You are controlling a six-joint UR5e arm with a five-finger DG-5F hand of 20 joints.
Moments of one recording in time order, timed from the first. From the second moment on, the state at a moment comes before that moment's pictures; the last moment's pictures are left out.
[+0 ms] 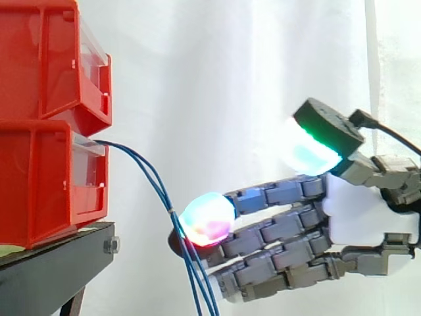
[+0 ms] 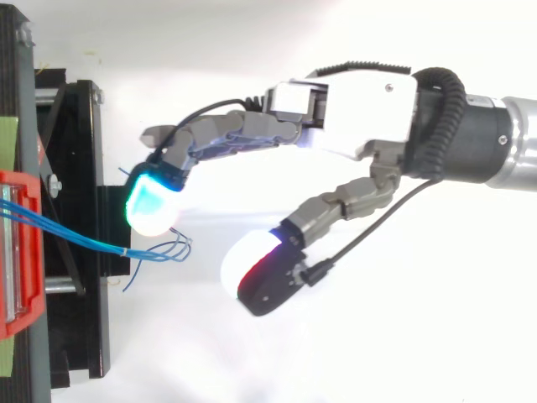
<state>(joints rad) 0.08 -2.26 -1.35 -2.63 -1.40 -0.13</state>
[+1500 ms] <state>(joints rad) 0.11 -2.37 -1.15 -2.72 -1.38 -0.08</state>
